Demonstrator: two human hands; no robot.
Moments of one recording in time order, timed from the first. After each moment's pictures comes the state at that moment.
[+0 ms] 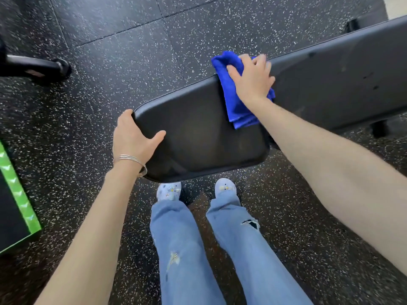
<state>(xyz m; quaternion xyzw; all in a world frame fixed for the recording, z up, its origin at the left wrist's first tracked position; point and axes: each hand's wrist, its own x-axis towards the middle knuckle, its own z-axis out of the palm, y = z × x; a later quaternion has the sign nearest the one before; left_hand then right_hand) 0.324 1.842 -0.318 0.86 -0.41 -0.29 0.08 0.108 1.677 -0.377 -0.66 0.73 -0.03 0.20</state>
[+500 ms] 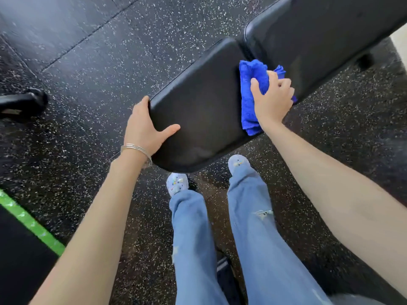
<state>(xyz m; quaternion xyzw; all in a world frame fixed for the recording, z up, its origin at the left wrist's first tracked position) 0.369 1.823 -0.328 0.71 -0.59 -0.39 0.04 0.087 1.800 -0.386 -0.45 0.88 -0.08 0.11</state>
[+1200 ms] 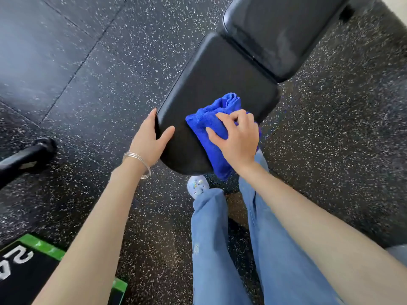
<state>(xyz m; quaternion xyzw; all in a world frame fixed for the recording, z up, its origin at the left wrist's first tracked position) 0.404 1.799 -0.331 0.60 -0.65 -0.47 -0.02 0.217 1.892 -0.361 -0.52 0.83 -0.20 0.04</state>
